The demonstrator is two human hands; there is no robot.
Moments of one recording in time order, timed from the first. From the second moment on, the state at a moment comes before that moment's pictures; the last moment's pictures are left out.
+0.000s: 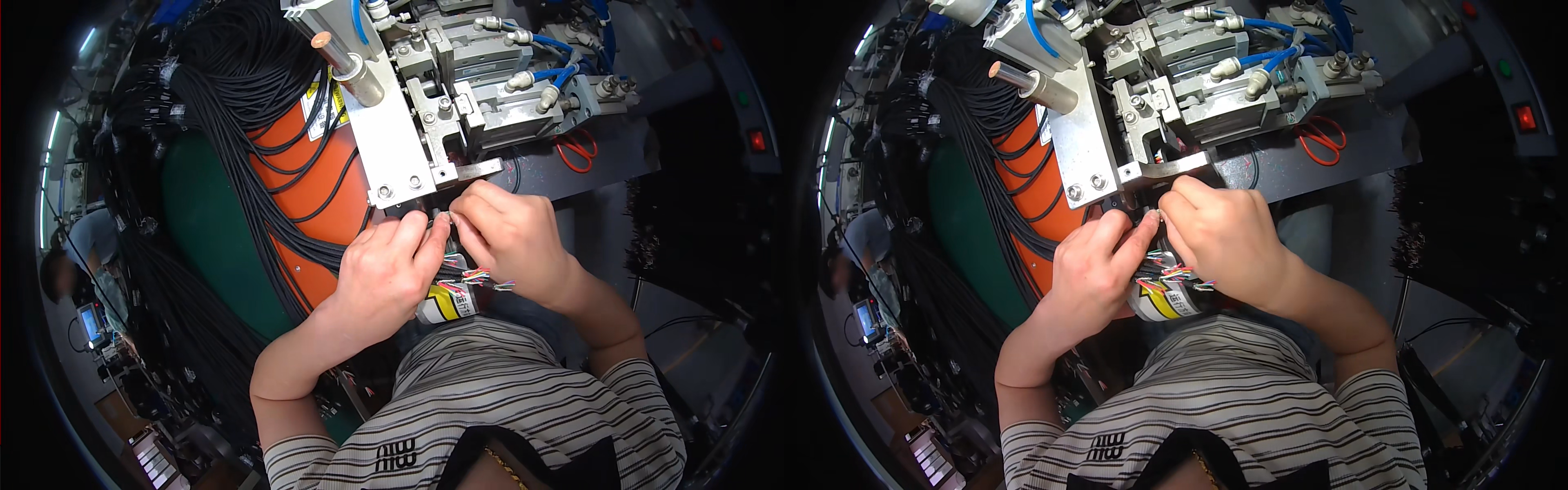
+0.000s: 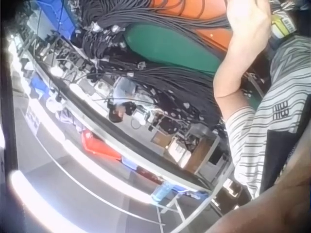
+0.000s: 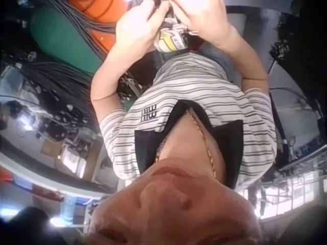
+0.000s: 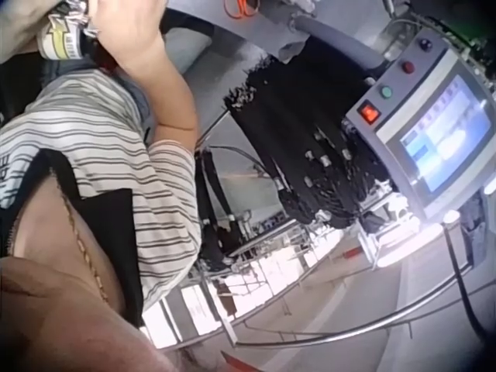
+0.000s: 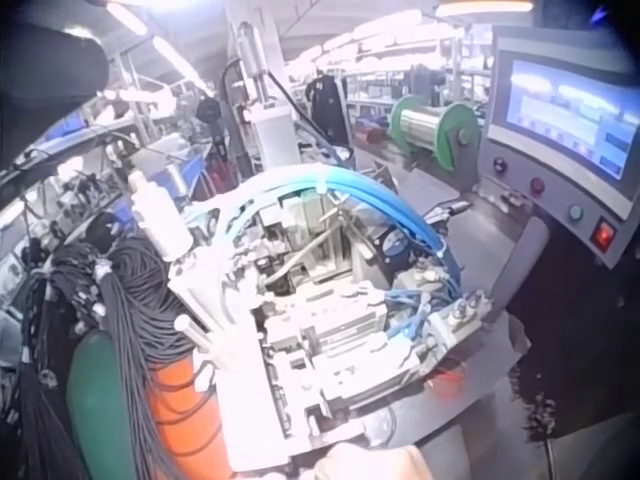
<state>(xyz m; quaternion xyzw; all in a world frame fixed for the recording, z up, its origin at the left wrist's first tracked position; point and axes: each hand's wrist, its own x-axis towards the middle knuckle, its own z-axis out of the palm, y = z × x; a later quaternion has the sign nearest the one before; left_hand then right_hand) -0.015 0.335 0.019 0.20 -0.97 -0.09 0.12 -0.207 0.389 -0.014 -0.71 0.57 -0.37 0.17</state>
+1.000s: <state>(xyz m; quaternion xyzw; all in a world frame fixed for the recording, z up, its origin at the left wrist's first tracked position) 0.020 0.334 0.011 0.24 -0.95 -0.10 0.16 -0.193 0.392 -0.030 -0.65 0.56 -0.48 0.16</state>
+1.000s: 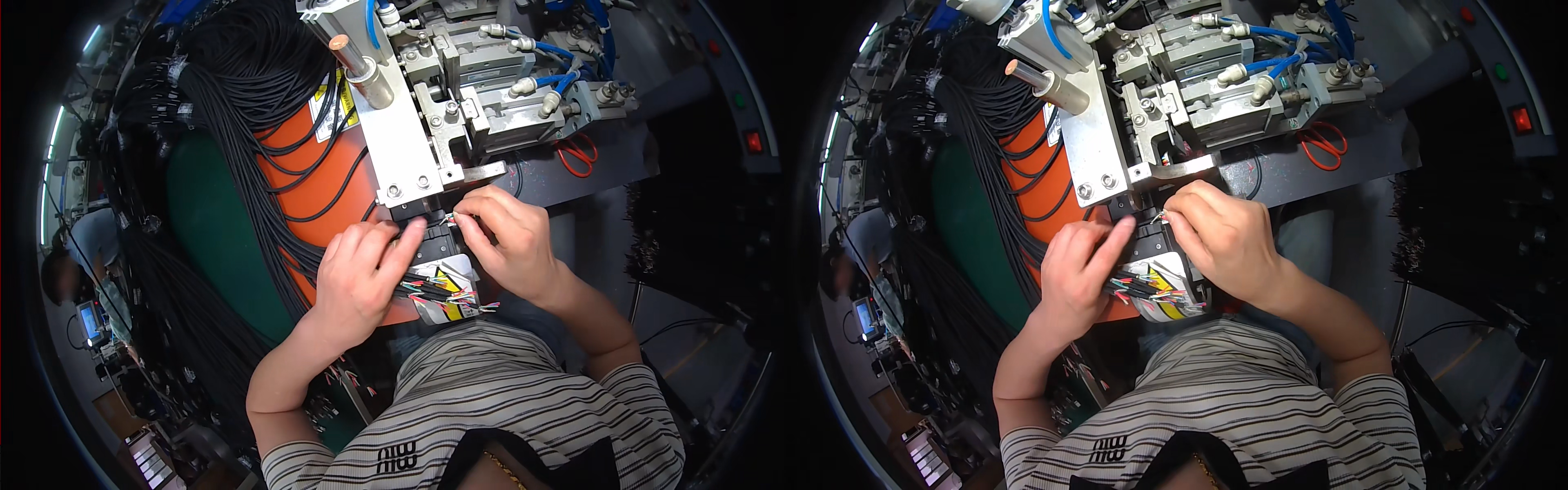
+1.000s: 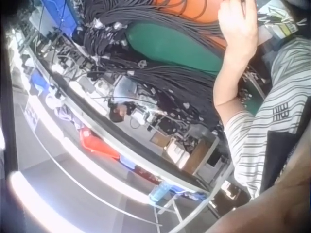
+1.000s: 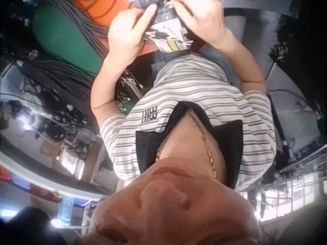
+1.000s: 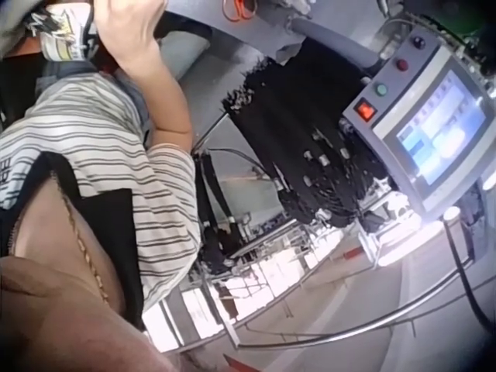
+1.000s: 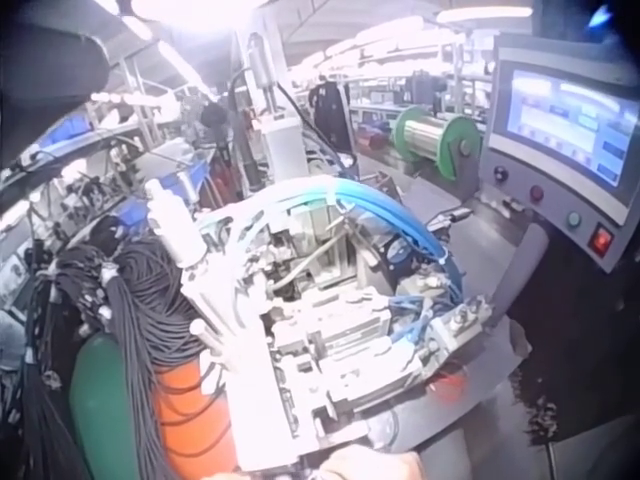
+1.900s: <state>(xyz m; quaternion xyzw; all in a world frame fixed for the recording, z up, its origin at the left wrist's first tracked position) 0.010 0.329 0.032 0.20 -0.98 -0.06 0.01 -0.197 0.392 -0.030 -0.69 0.56 -0.45 0.13</state>
